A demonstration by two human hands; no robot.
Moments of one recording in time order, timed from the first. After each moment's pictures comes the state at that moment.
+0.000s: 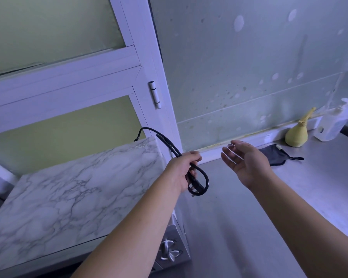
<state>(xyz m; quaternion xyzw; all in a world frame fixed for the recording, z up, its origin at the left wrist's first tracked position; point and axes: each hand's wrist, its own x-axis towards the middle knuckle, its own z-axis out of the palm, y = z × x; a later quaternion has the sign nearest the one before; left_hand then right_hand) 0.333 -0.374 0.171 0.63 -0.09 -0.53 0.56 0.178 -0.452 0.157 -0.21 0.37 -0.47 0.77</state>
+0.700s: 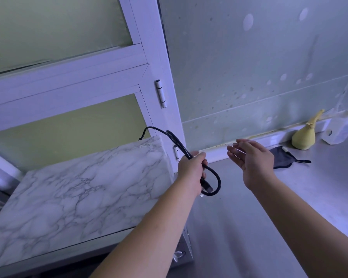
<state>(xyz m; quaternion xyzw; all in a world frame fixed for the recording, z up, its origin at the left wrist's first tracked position) 0.312 -0.380 0.165 0.66 -0.09 -0.44 0.59 0.190 -0.450 0.160 -0.26 0.42 -0.54 0.69</state>
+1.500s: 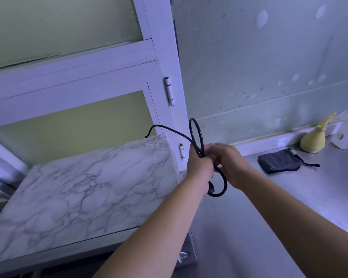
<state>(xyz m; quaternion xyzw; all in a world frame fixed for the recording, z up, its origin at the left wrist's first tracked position) 0.309 -0.381 0.169 0.68 -0.22 -0.41 0.57 0.237 -0.439 0.159 -0.53 0.32 -0.29 0.73</state>
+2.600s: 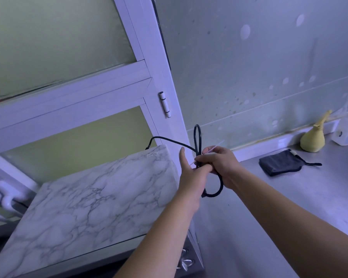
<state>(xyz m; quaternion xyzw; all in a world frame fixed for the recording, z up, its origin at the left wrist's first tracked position) 0.310 -0.350 0.178 0.70 -0.24 -0.40 0.54 0.243 -0.438 0.171 -0.47 0.33 -0.32 0.75</state>
